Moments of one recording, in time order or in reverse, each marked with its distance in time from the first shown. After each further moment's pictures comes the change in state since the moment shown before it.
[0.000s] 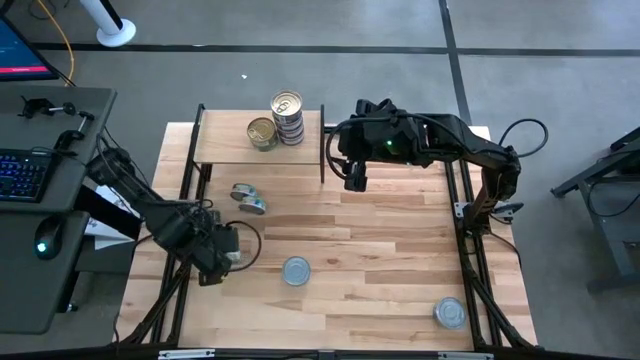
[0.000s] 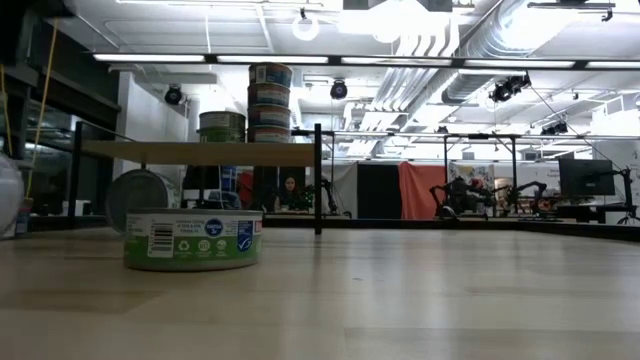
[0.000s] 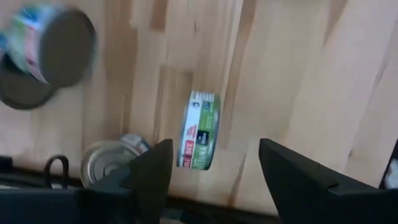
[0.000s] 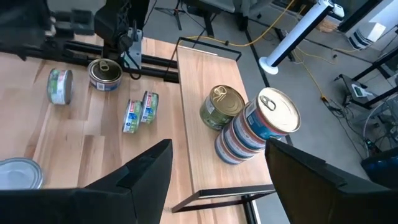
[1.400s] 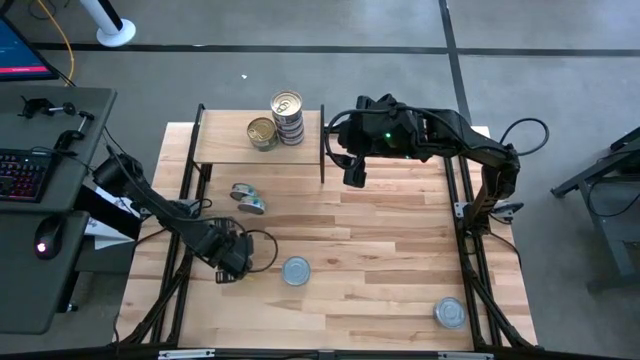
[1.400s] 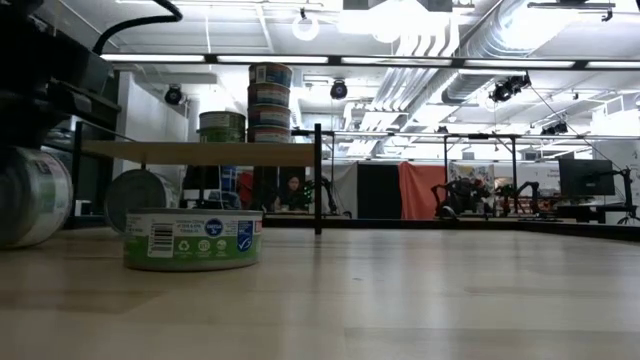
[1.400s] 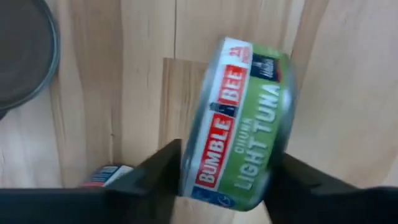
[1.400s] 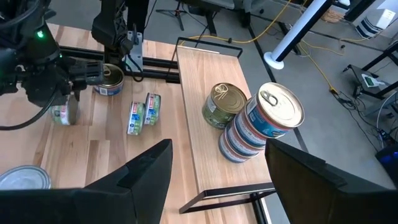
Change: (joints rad) left arm 0.085 0.120 -0.337 0.329 0.001 0.118; right arm -0.036 0.000 0.000 0.001 -0.051 0.044
